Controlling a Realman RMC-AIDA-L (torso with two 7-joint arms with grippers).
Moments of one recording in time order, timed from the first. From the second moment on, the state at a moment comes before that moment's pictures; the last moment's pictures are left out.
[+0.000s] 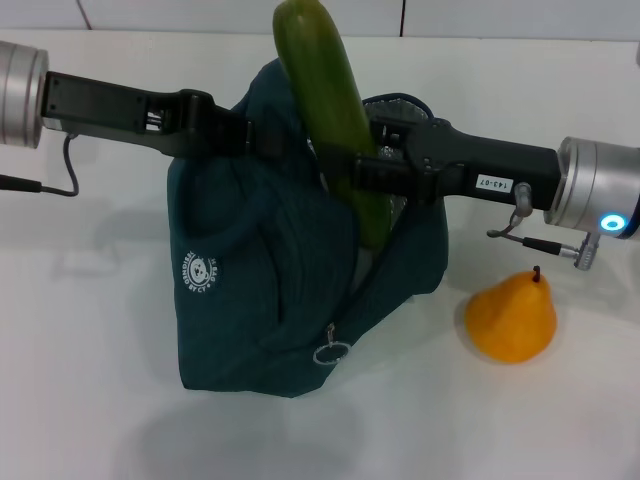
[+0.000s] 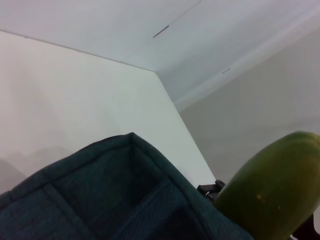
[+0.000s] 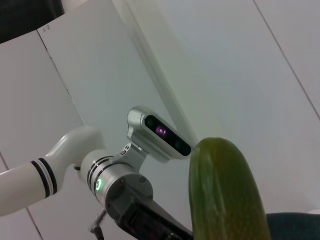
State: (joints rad) left arm -0.66 -1.97 0.74 0.89 1.99 1.86 -2.45; right arm 0.69 2.03 -1.58 -0.43 -0.93 -1.38 1.38
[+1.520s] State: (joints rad) left arm -0.66 -1.96 0.74 0.88 1.97 1.86 -2.45; right arm 0.50 1.97 -1.45 -0.47 -0.87 -1.56 1.26
